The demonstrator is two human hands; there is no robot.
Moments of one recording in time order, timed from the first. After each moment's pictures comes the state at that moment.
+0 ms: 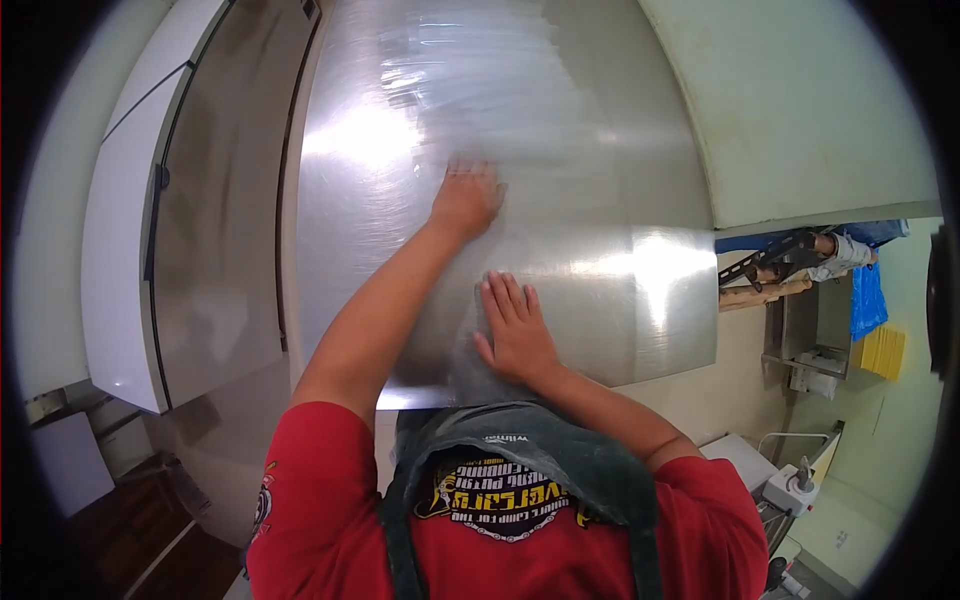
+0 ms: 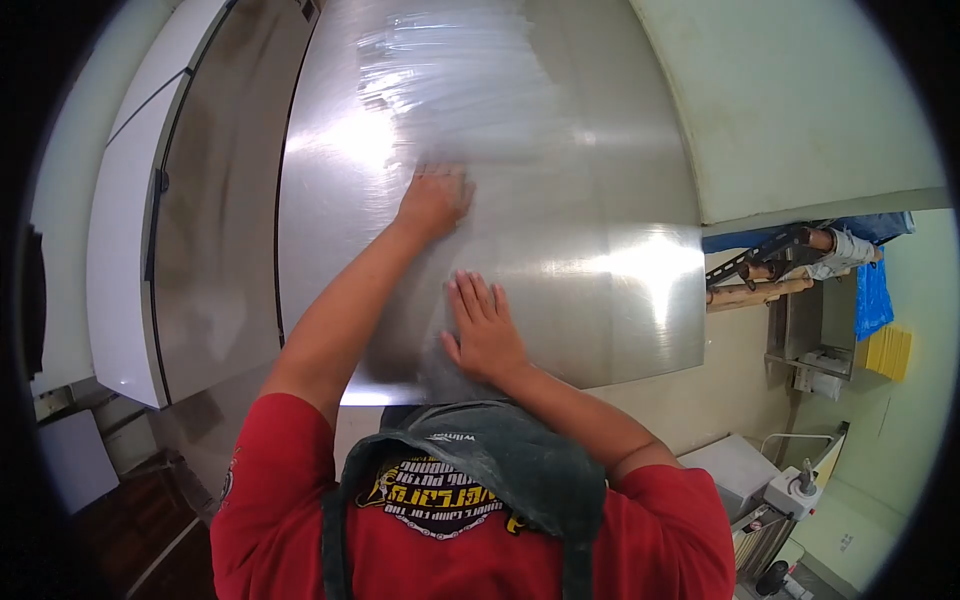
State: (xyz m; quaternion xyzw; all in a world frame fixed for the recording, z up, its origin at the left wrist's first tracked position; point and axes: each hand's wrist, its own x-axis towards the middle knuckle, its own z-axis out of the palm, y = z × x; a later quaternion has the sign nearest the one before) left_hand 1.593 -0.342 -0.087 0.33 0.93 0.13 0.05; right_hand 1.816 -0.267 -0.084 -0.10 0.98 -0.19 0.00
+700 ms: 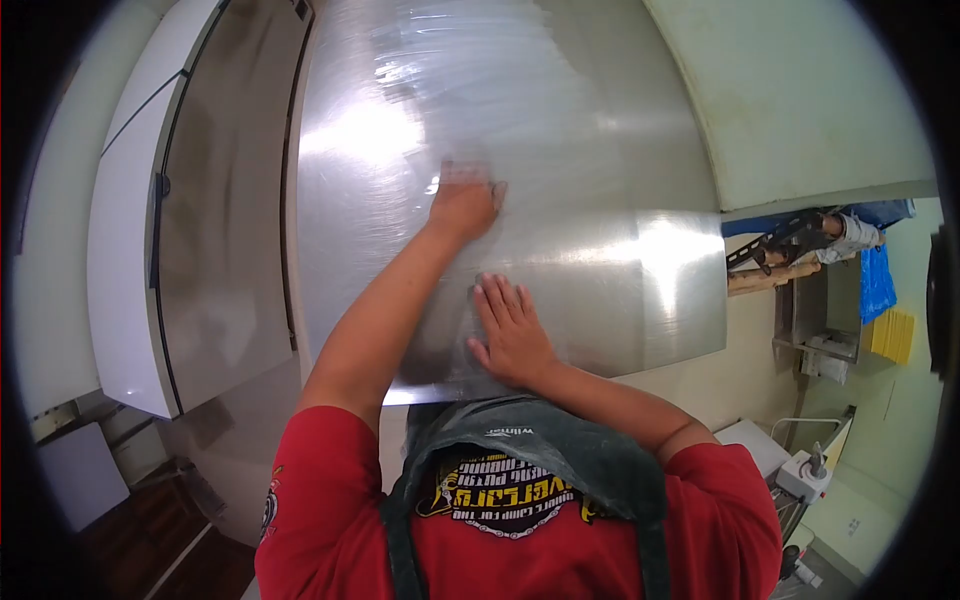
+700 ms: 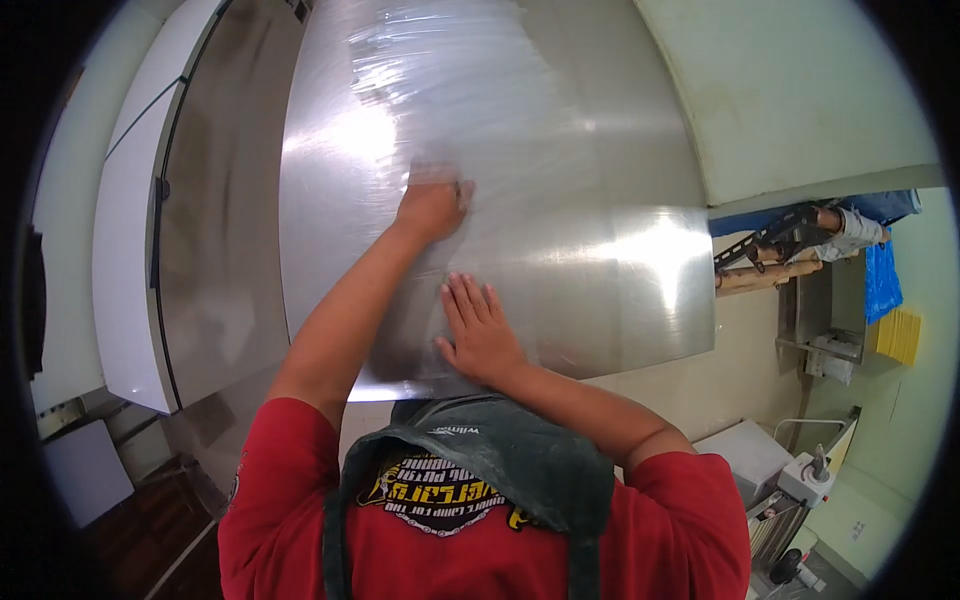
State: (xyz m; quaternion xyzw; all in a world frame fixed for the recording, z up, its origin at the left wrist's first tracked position) left_hand 1.603 -0.341 -0.069 0.30 0.93 0.12 0.18; right_hand 1.823 -0.282 -0.082 -0.09 0.97 -0.22 0.04
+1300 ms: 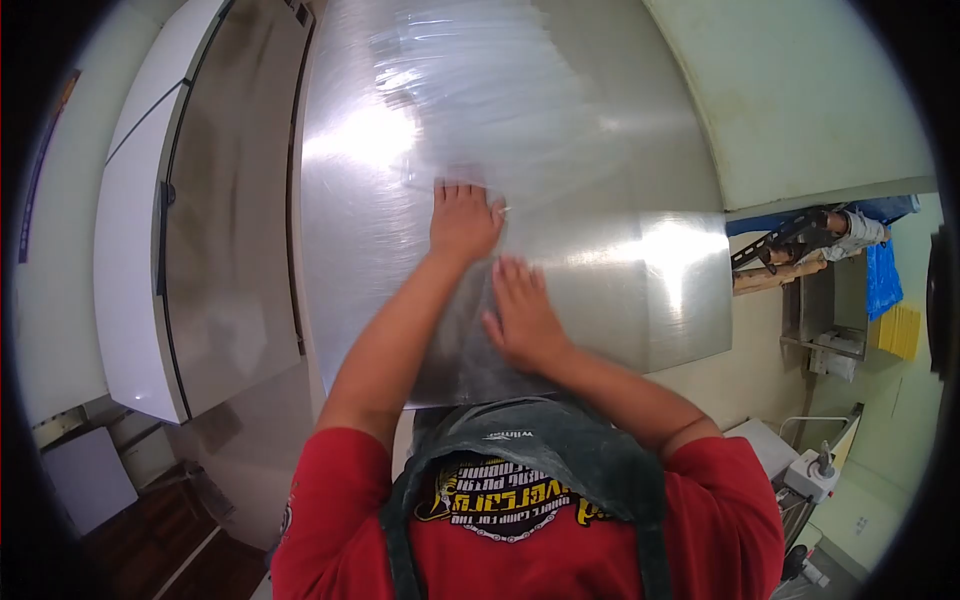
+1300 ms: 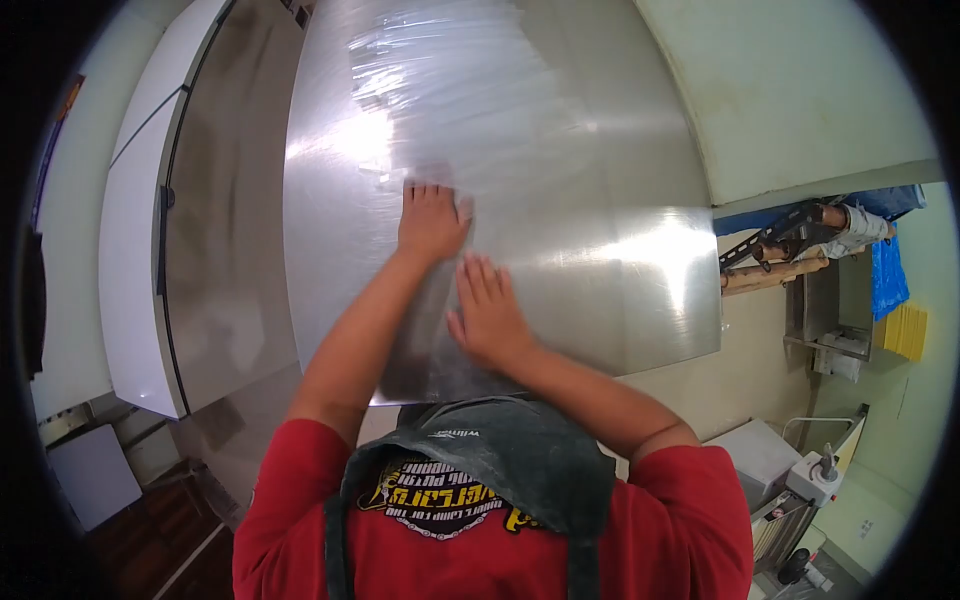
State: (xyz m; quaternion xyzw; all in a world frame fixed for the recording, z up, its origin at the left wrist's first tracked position) left_hand 1.627 -0.350 -0.106 0.26 0.96 0.11 0.00; right_hand 1.799 -0.266 -0.084 -0.08 0.98 -0.19 -0.02
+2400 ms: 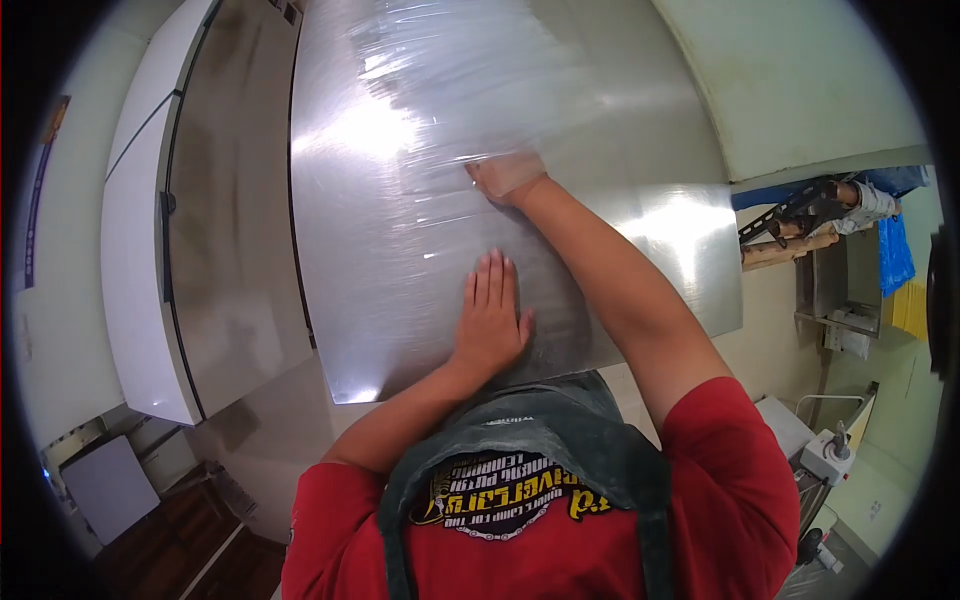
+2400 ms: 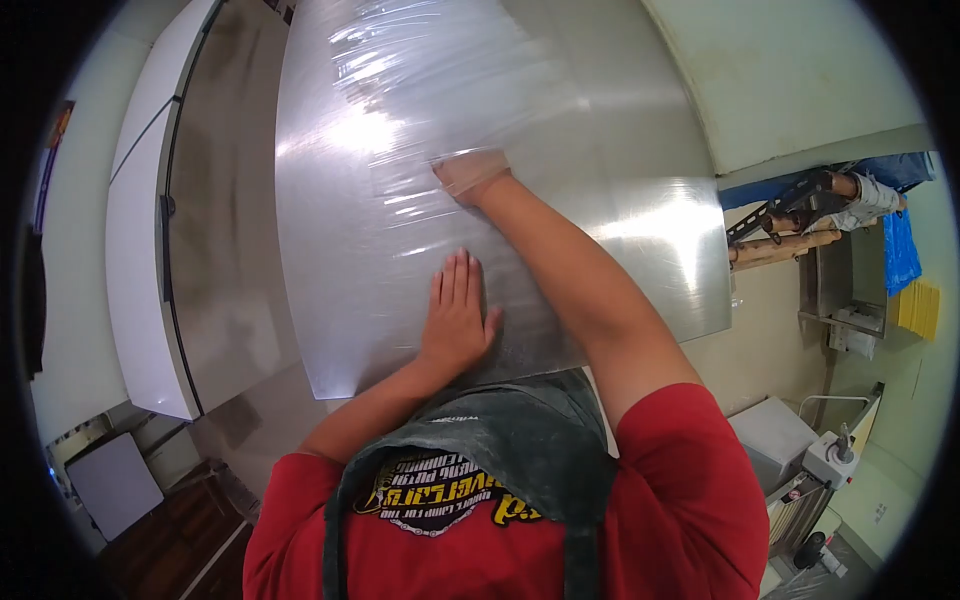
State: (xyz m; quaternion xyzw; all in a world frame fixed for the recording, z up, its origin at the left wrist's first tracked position) left_hand 1.791 -0.376 -0.090 0.34 0.92 0.19 0.05; right_hand 1.615 -0.212 -0.059 -0.07 0.94 -0.22 0.24
